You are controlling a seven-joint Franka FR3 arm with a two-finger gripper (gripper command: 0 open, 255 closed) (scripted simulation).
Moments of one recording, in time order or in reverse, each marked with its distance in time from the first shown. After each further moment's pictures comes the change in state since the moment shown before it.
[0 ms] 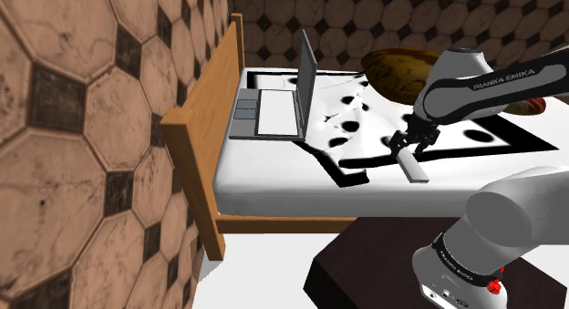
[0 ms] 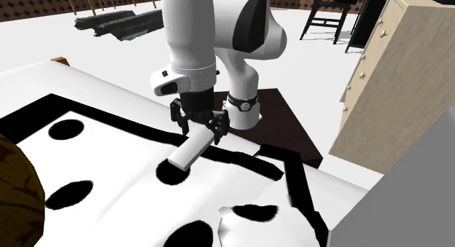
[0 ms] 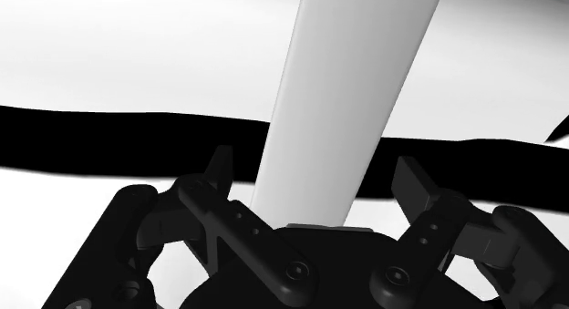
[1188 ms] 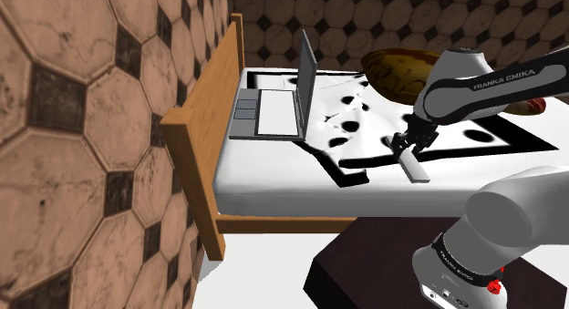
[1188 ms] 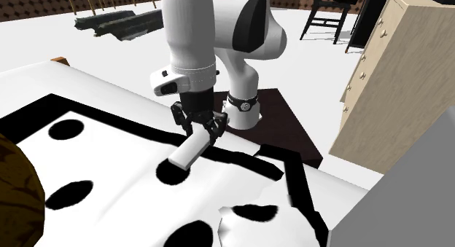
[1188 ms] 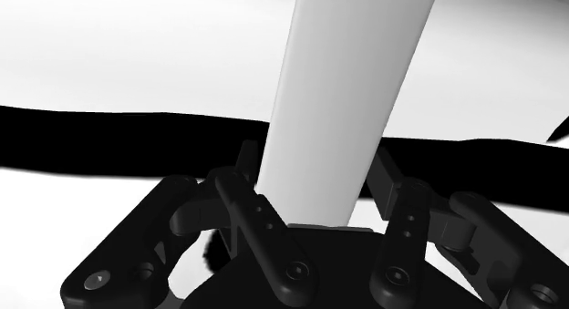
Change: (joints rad) arm -0.001 -0.001 -0.001 -0.001 -0.001 0.002 -0.001
